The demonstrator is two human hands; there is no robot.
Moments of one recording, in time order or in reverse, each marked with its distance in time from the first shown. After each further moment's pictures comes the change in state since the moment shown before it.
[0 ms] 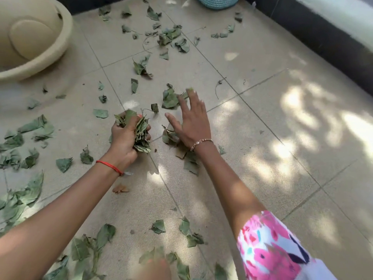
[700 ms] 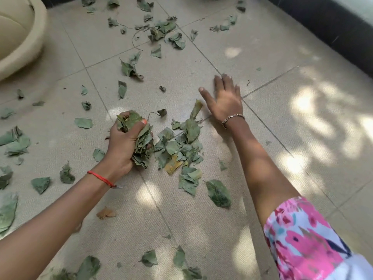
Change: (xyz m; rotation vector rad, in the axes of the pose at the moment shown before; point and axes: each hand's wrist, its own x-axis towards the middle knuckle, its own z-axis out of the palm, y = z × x) left_hand 0.037 -0.019 0.008 0.275 -0.069 0.019; right_hand 0.070 0.093 -0.025 -0.058 -0.053 0.219
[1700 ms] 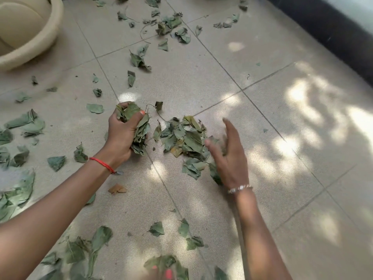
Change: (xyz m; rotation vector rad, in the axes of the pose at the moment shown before) left_hand -0.011 0.002 -0.026 0.027 0.013 0.075; right_hand -0.179 -0.025 -0.007 0.487 0.094 0.039
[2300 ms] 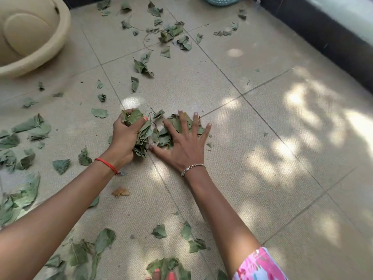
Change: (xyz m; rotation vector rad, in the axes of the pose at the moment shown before) left_hand 0.002 -0.002 0.005 0.013 0.048 -0.006; right_hand 0.038 -0.036 0.082 -0.643 -0.211 -0.183
